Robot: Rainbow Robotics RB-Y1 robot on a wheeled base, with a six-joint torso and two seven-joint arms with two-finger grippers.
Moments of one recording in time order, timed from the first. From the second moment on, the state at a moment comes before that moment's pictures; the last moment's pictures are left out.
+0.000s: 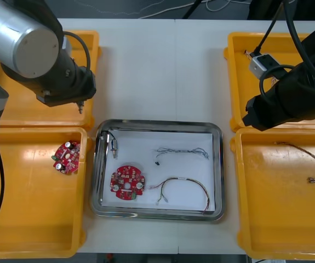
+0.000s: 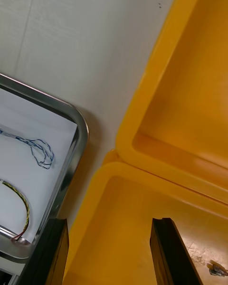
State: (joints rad) right arm -0.57 -0.69 0.10 -2.12 -0.82 1.92 1.26; left arm -0.72 0.52 -0.18 -1.92 0.55 1.91 -0.75
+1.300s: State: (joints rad) right arm -0.26 -0.75 -0.24 -2.21 -0.82 1.92 1.09; left arm -0.71 0.48 -0.67 -1.90 0.51 1.72 -0.63
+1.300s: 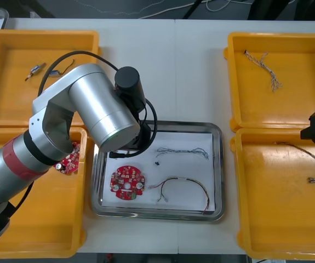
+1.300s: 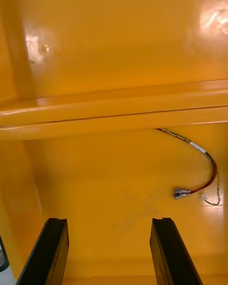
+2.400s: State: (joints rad) right arm -0.22 -0.76 -0.24 -2.21 -0.81 1.92 1.09; left arm -0.58 0.47 -0.67 -1.88 0.36 1.56 -0.63
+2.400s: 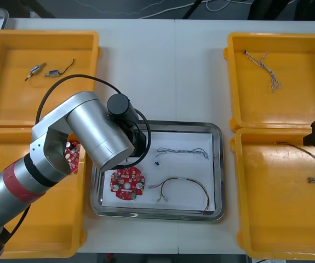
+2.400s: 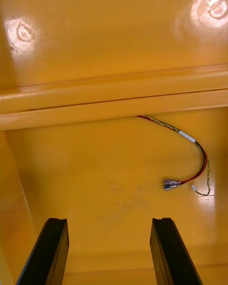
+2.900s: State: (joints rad) right arm -0.22 -0.76 -0.24 -2.21 -0.81 1.92 1.09; left arm -0.56 0.47 -0.67 -1.88 0.34 1.56 -0.63
